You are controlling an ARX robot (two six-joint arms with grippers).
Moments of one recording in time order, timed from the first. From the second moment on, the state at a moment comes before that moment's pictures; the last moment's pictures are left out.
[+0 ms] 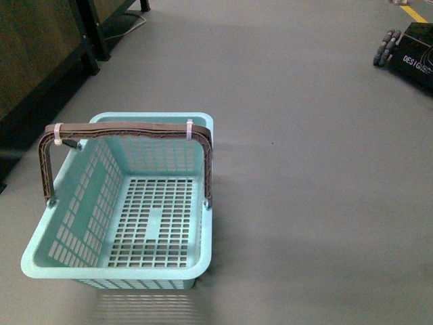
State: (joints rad) left arm 0.00 0.00 0.02 0.00 0.00 -0.01; right arm 0.00 0.00 0.02 0.00 0.00 0.00
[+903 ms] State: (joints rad) left arm 0.09 0.80 0.21 0.31 0.18 -0.86; right arm 0.00 0.00 0.02 0.00 0.00 0.00
